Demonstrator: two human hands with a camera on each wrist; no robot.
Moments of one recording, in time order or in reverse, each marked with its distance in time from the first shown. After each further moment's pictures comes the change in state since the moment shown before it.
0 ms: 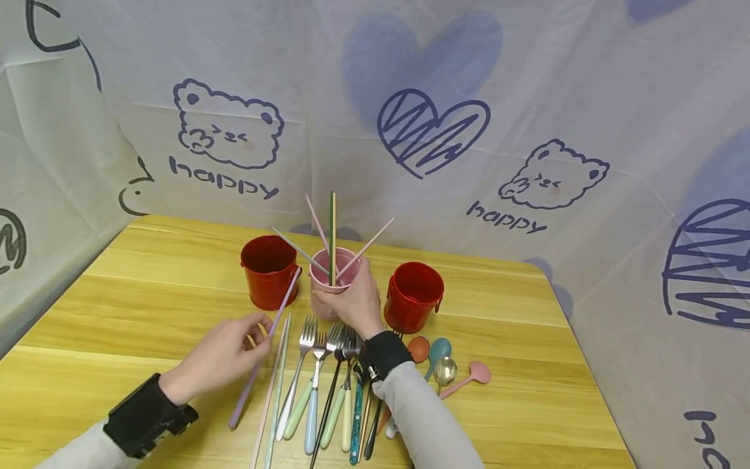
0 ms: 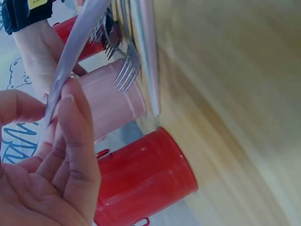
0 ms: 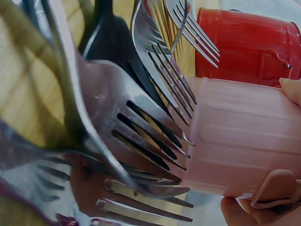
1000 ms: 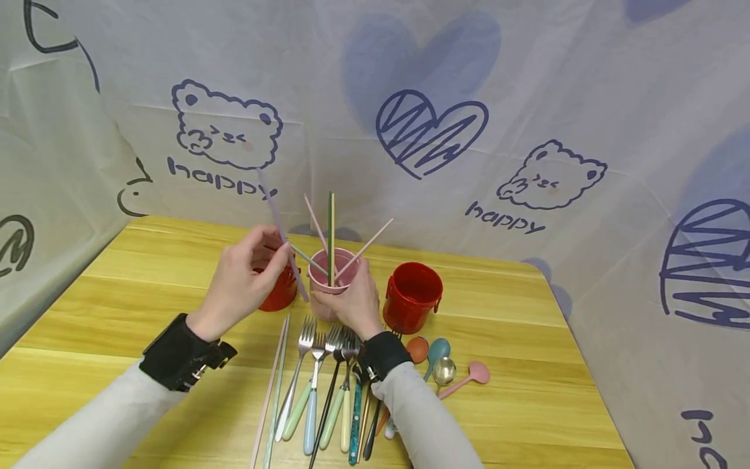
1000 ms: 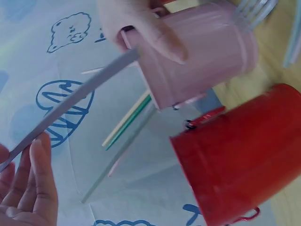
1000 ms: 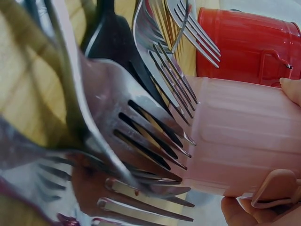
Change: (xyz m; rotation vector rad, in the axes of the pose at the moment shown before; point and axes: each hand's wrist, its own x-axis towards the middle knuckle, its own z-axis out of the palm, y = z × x) left_hand 0.076 0.051 -0.040 -0.184 0.502 0.359; right_hand 0.000 0.001 -0.001 -0.006 -0.004 -0.007
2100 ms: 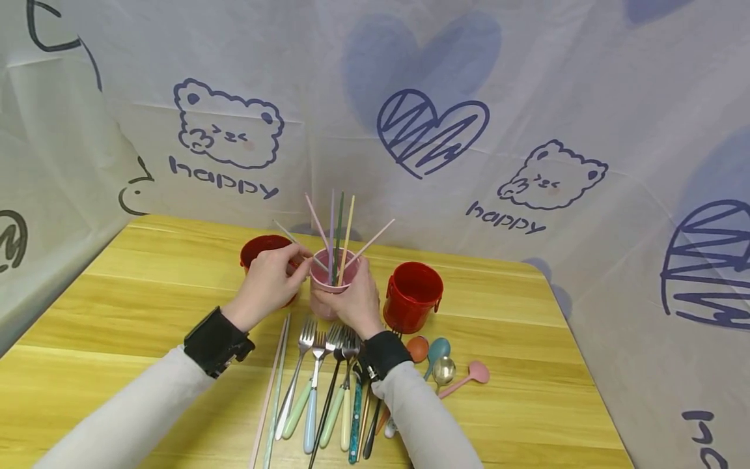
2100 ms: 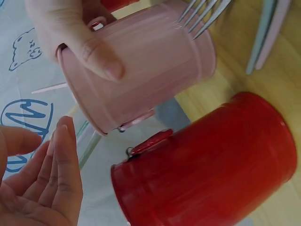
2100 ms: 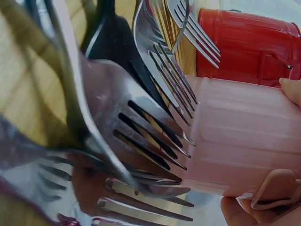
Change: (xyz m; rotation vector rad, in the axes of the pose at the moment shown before) left_hand -0.001 -0.023 0.034 0.224 -0.233 -0.207; right_hand 0.000 0.000 0.002 -0.053 0.000 0.019
